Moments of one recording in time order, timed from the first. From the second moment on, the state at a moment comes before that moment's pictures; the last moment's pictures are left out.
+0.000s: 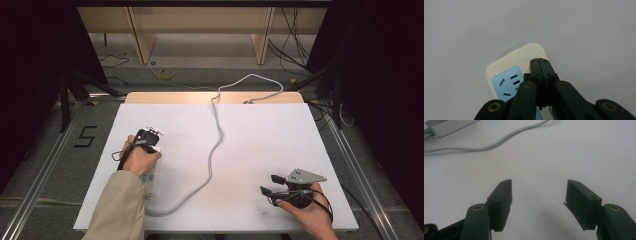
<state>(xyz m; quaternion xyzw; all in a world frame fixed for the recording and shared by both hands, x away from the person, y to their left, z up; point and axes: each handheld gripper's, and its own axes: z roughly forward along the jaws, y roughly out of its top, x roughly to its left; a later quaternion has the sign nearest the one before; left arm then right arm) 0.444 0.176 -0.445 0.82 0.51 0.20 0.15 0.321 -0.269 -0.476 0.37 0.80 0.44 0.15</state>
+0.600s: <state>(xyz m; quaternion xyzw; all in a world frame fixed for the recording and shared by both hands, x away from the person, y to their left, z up) 0.445 0.179 -0.445 0.82 0.52 0.19 0.16 0.322 -0.269 -0.477 0.37 0.80 0.44 0.15</state>
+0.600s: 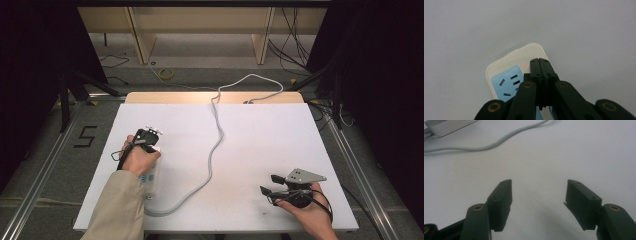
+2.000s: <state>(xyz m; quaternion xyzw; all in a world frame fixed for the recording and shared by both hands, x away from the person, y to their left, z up) 0.435 0.186 -0.432 0.82 0.50 0.21 0.20 0.323 -0.270 -0.477 0.37 0.80 0.44 0.15</state>
